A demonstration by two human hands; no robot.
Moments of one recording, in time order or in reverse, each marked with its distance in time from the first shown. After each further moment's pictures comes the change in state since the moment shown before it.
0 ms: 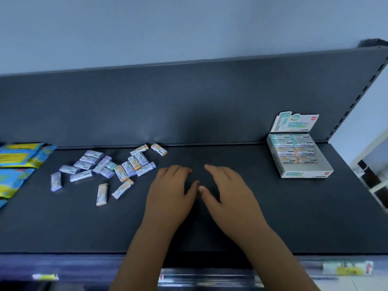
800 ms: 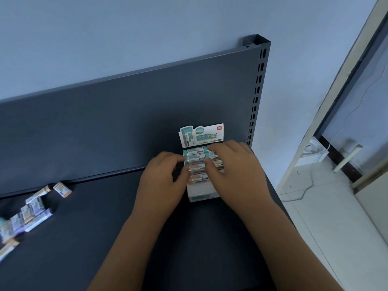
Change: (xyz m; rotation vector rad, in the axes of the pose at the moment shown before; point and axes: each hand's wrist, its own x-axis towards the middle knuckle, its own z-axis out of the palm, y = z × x) left_hand 0.106 0.191 0.107 -0.247 0.028 0.204; right_hand 0.047 0.202 -0.148 -0.162 0.290 0.112
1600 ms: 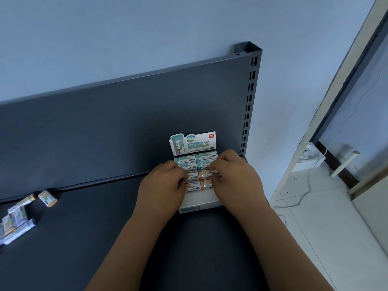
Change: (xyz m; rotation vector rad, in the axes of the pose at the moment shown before) left_hand 0.017 -0.008 0.031 0.266 -0.092 0.103; right_hand 0.010 0.038 0.014 -0.079 -0.104 0.007
